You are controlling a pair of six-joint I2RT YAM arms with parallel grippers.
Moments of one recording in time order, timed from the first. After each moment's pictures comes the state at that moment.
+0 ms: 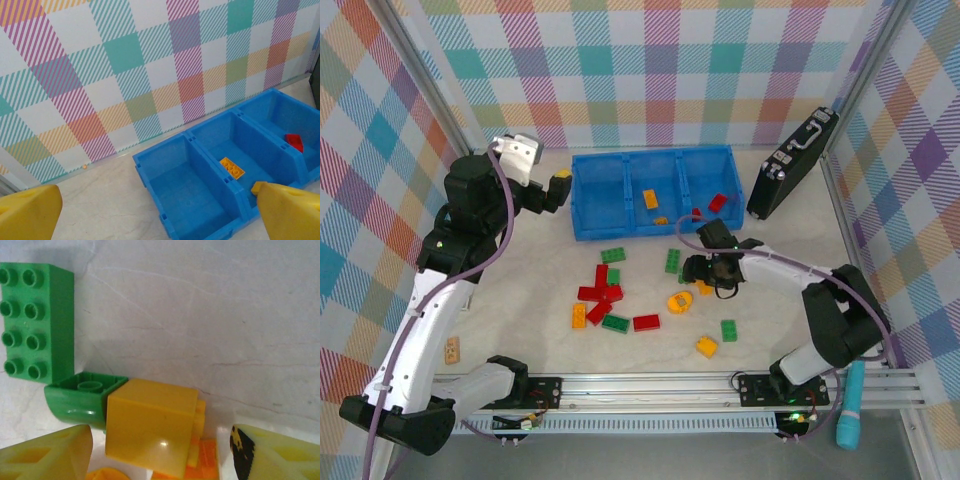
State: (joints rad) left arm -0.29 1.06 1.36 -0.53 0.00 0.20; right arm 0.54 1.54 0.84 -0.49 -0.03 0.64
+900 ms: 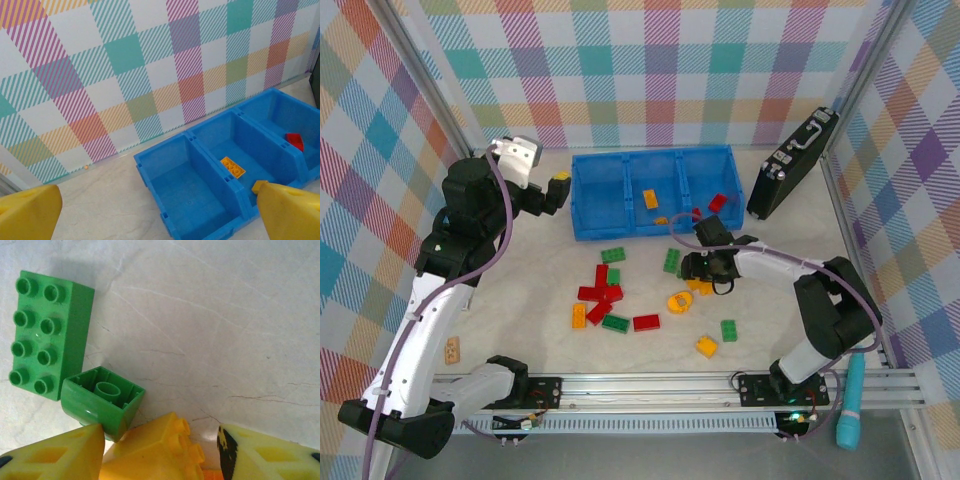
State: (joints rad) left arm -0.29 1.04 1.35 -0.53 0.00 0.21; right arm 0.54 1.58 0.87 -0.46 -0.03 0.55
